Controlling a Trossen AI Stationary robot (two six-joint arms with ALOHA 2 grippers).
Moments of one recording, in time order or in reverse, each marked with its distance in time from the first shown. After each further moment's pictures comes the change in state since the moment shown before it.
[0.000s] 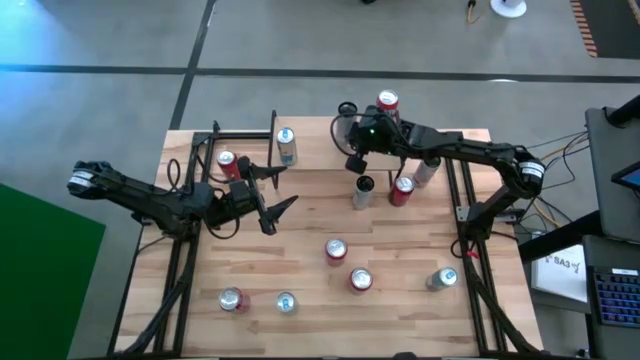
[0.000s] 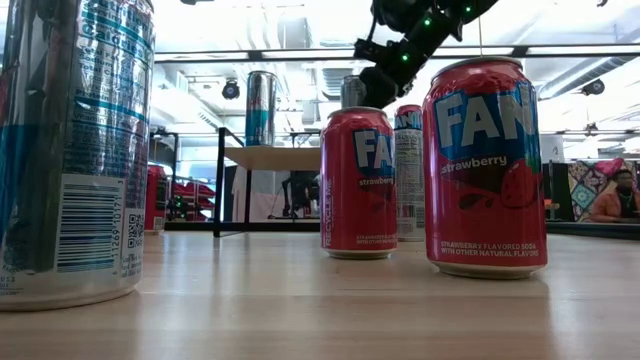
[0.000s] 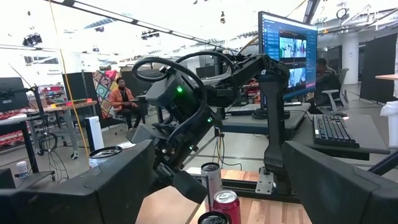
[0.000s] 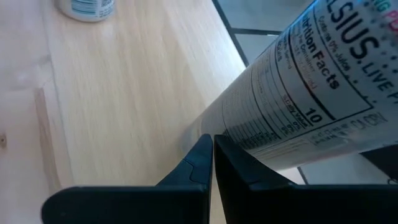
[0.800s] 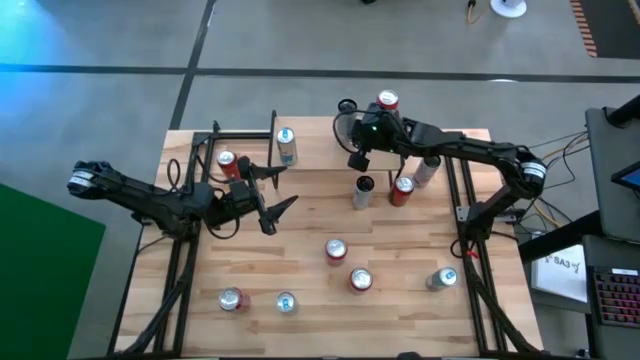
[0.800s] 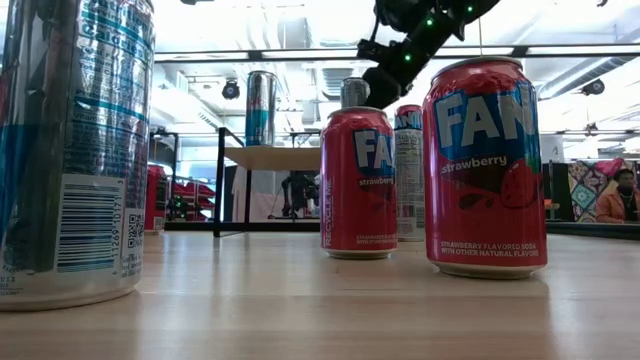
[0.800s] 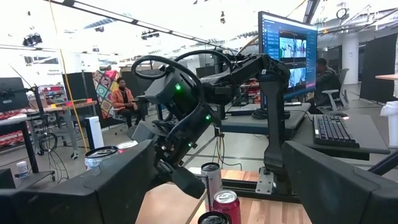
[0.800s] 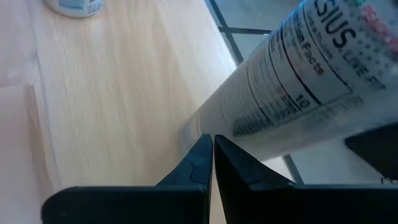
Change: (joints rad) left arm 0.000 0.000 0.000 0.000 0.000 0.000; right arm -0.014 -0.014 0.000 -0.027 -0.003 -0.020
